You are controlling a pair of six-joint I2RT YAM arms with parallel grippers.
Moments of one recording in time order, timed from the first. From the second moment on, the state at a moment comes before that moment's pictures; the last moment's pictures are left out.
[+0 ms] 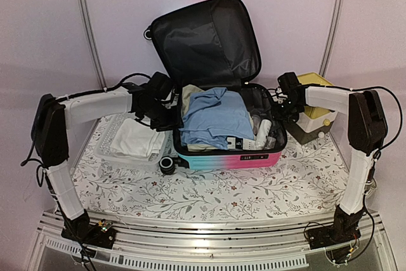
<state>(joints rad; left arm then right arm) -0.63 1.83 1.49 -0.62 -0.01 -0.61 0.29 1.96 1.50 -0.53 0.08 0.30</state>
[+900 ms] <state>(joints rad) -0.65 2.01 1.63 -0.77 -0.08 -0.60 0.27 1.96 1.49 -0.50 0.05 0.30</state>
